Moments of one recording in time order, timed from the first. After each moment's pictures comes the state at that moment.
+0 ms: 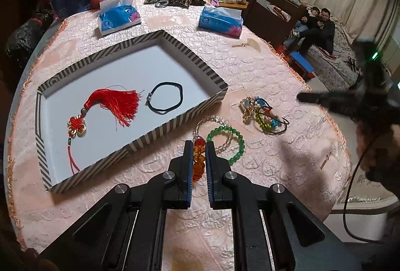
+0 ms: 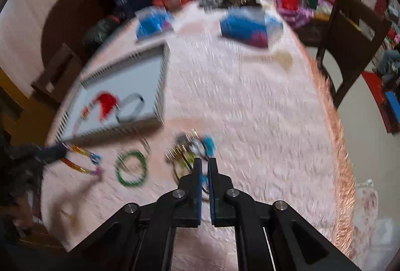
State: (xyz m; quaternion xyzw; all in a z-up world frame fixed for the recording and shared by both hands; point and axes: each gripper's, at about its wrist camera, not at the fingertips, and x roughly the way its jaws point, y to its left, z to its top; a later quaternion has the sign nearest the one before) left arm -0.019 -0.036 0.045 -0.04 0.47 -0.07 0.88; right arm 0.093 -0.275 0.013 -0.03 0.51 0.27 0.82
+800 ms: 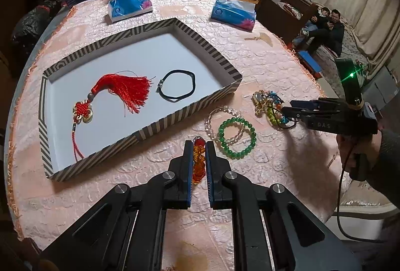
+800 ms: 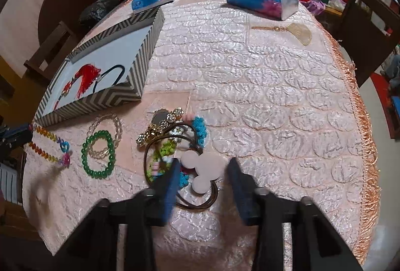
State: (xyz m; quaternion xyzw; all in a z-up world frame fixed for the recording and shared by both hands) left arm -0.021 -0.027 0.034 -0.06 0.49 -0.05 0.87; right arm 0.114 -0.261 -0.044 -0.07 0.53 0.29 0.80
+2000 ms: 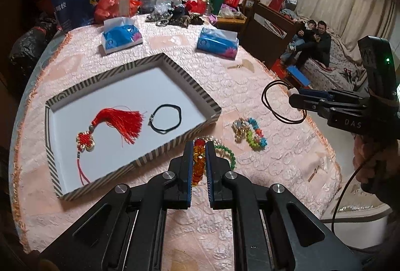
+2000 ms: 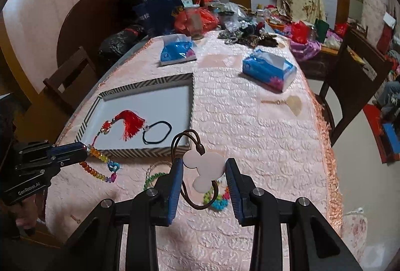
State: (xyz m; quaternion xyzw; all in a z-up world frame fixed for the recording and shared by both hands) left arm -0.027 -0.030 0.081 -0.06 0.43 -0.07 0.90; right arm 0.070 -0.241 0.081 -0.06 0.42 0.30 0.85
